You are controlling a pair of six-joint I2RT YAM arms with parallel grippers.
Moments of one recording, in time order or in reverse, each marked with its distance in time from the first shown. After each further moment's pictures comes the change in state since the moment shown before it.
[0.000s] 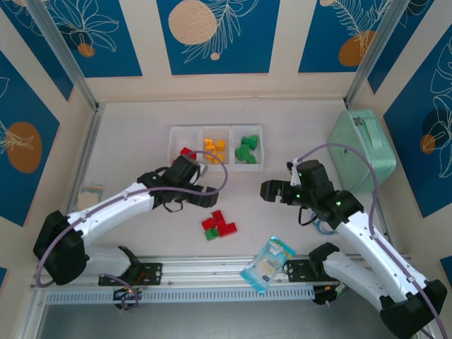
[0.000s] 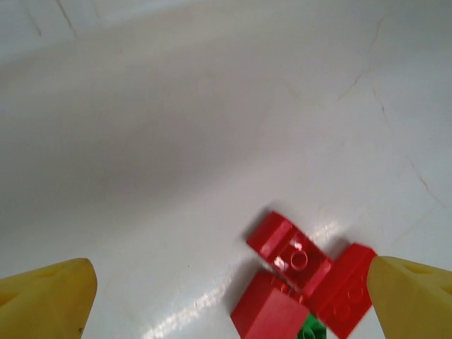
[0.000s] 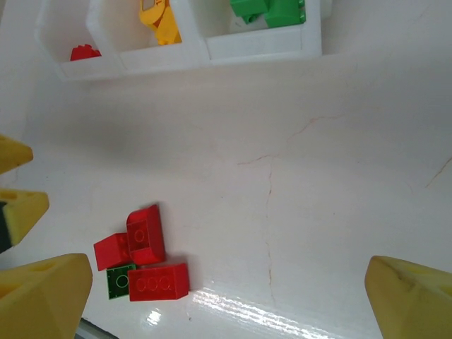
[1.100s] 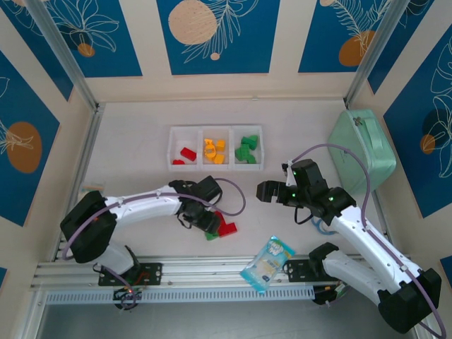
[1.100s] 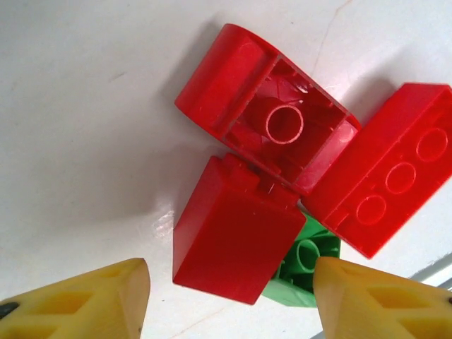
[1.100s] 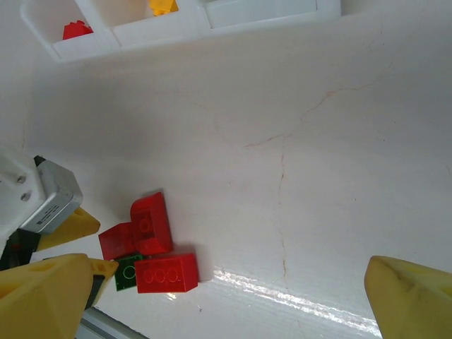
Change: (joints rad) left arm -0.178 0.257 0.025 -0.141 0.062 -0.003; right arm 0.000 0.050 -0.028 0.032 -0.053 0.038
